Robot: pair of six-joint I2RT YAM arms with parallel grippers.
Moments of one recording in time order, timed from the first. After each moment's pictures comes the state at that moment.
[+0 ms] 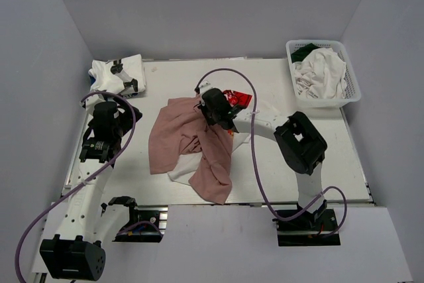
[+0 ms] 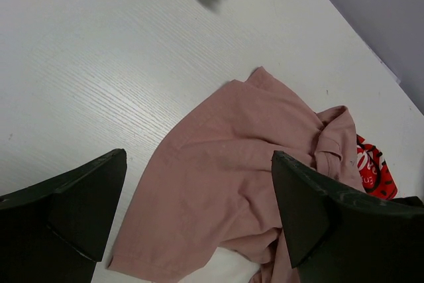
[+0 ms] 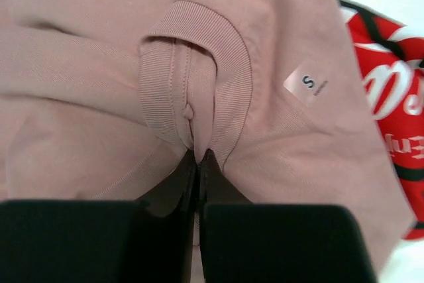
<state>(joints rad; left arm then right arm) -0.06 0.87 0.82 -0.48 -0.26 -0.71 0.81 1.99 1.37 -0.07 0.18 0.06</state>
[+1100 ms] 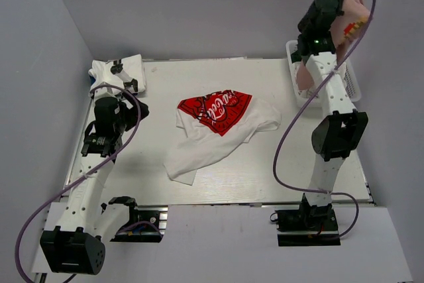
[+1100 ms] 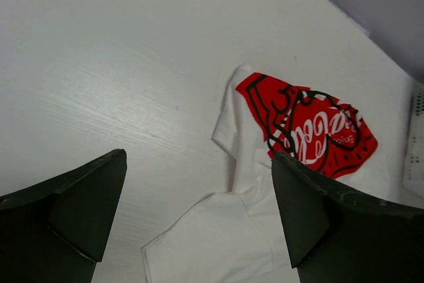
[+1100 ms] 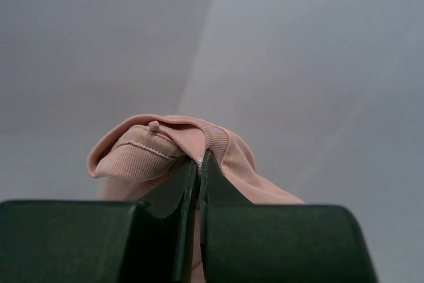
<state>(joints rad) -0.06 0.93 0.84 -0.42 -0.11 -0.62 0.19 1.96 2.14 0.26 0.76 -0.61</state>
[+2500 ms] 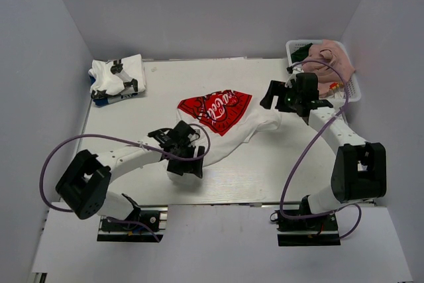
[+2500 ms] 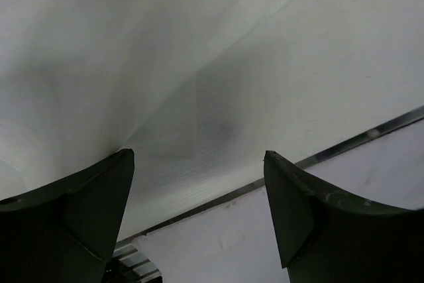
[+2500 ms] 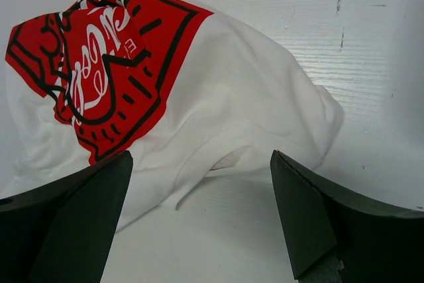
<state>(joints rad) -0.71 1.39 0.79 -0.61 0.20 -0.51 0.14 1.49 1.03 -0.21 -0.29 0.26</state>
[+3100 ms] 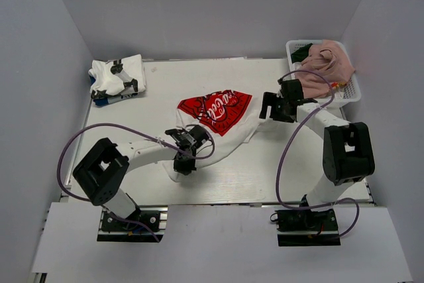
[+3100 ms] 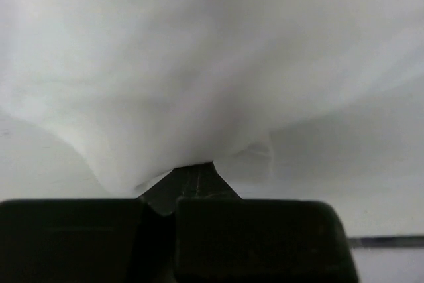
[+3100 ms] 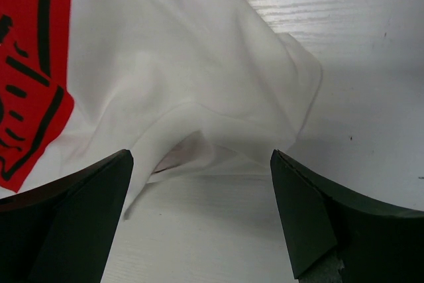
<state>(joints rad) -0.83 1.57 0.88 -0.70 -0.11 -0.69 0.20 1.66 1.05 -0.28 -0.11 0.27</state>
